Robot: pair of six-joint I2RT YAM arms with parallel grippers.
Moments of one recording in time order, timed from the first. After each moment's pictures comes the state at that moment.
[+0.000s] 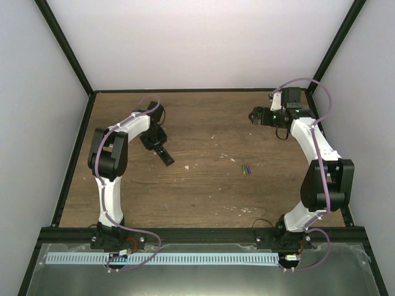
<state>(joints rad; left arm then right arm) -0.27 2.10 1.53 -0.86 -0.02 -0.84 0.02 1.60 1.32 -0.57 -0.27 0.12</state>
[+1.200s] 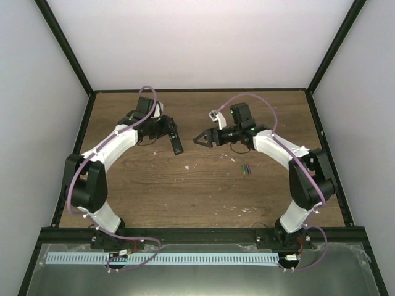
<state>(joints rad) -0.33 1.66 1.26 -0.45 0.26 -0.63 0.43 1.67 1.15 -0.19 -0.81 0.25</state>
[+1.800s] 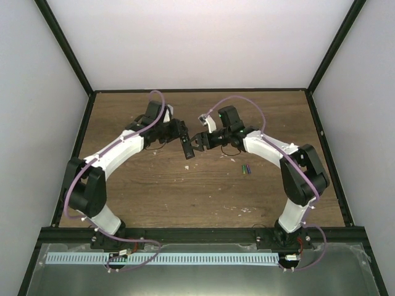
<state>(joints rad) -0.45 1.62 1.21 -0.38 0.27 -0.74 0.53 1.74 1.18 -0.16 -0.75 0.27</state>
